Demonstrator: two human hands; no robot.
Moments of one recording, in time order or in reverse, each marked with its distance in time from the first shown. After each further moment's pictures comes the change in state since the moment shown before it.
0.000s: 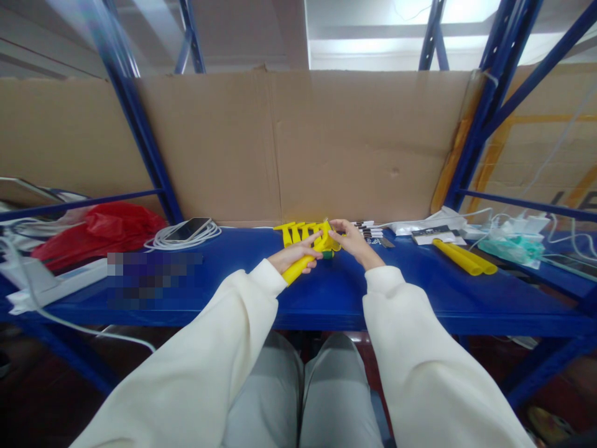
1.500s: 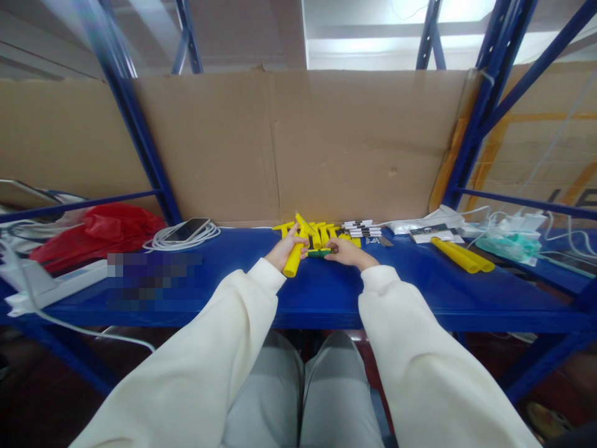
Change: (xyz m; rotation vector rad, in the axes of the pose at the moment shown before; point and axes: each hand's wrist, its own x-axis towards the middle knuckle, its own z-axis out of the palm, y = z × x) left_hand 0.005 -0.001 -0.004 -0.349 0.386 0.186; right_hand -0.009 0.018 -0.002 -0.406 -0.295 0.038
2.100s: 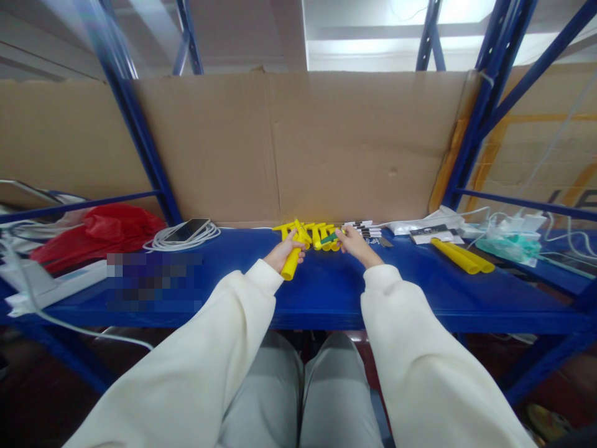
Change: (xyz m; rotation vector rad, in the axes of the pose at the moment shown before) left_hand 0.003 -0.003 -0.008 0.095 0.052 -0.081; right_hand 0.003 -0.011 -0.011 0.314 0.271 0.245
